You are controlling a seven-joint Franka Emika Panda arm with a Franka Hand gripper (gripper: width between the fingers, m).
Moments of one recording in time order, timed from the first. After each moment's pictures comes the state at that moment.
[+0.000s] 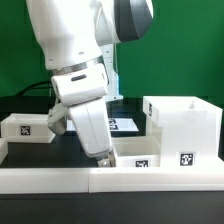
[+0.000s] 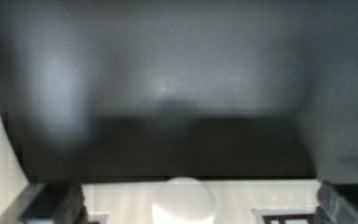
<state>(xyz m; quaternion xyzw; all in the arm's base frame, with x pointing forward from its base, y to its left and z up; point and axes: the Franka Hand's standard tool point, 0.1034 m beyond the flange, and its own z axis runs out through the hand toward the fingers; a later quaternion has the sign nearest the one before) 0.590 -0.029 0.020 -0.69 -0.71 -0.09 0.11</state>
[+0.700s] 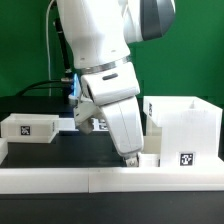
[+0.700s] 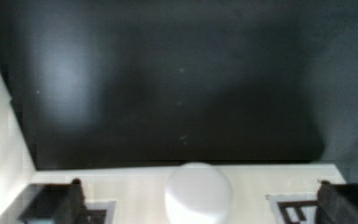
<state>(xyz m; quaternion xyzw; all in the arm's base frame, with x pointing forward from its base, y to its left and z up) 0.593 0.006 0.023 -0.69 -0.71 -0.09 0.11</state>
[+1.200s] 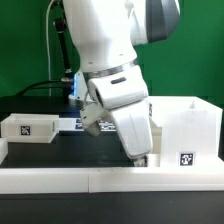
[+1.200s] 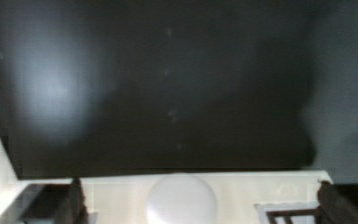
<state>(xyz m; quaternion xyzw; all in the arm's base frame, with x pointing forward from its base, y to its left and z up) 0.590 0.029 0.020 -0.68 -0.72 -0.09 0.12</state>
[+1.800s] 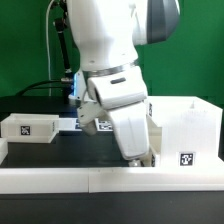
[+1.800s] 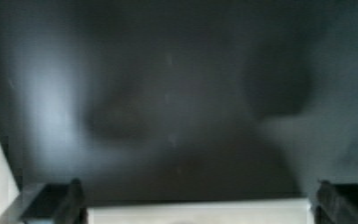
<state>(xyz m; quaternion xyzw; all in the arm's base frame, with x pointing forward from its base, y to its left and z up) 0.593 0.002 0.021 -0.68 -0.72 -0.06 0.11</state>
